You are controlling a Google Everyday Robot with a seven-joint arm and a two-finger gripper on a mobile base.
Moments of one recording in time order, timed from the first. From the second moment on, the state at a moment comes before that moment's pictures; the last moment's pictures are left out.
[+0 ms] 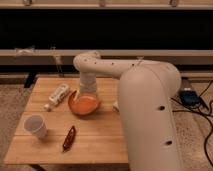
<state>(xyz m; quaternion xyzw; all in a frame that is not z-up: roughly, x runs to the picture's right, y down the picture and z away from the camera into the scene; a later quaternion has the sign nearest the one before) -0.098 0.071 0.828 -0.34 0.23 0.61 0.67</state>
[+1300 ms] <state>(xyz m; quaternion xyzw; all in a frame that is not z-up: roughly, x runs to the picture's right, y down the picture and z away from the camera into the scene) -0.064 0.121 0.892 -0.37 0.25 0.62 0.64</state>
